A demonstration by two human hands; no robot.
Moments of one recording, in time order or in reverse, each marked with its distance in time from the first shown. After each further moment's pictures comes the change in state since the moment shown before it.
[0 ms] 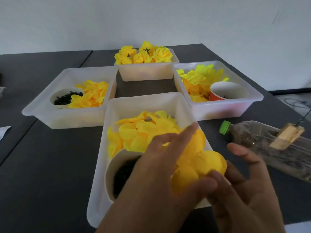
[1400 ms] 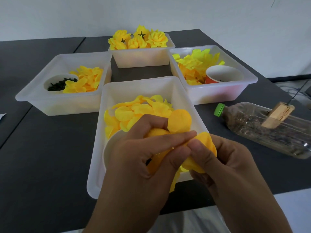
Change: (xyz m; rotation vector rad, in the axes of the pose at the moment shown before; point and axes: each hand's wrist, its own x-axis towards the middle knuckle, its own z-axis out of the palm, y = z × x) left_hand -0.021 -0.005 0.003 -0.113 0.287 0.137; right_hand -0.004 -0.010 0.004 -0.422 -0.274 0.053
